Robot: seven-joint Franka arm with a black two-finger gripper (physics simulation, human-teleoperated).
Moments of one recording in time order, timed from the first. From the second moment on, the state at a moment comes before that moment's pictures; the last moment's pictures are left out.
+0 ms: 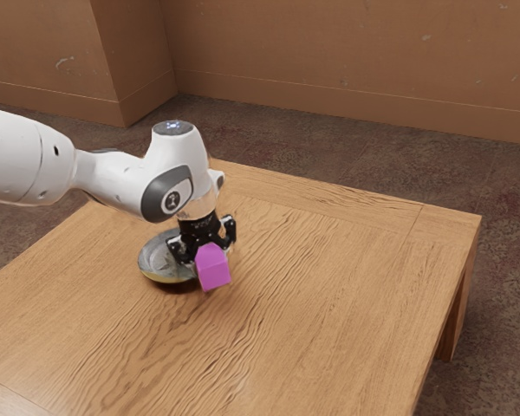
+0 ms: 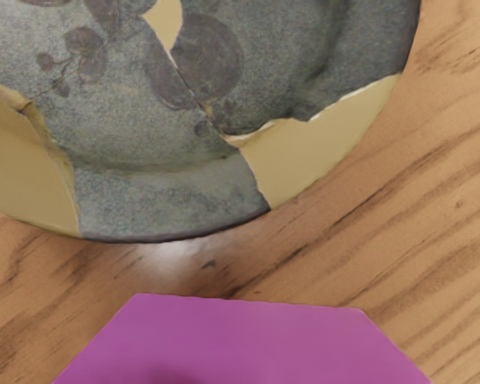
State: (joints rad) arm -0.21 0.26 0.14 -2.02 0.00 2.37 -1.03
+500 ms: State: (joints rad) arm -0.01 0.47 0.12 -1.77 0.00 2.31 -1.01
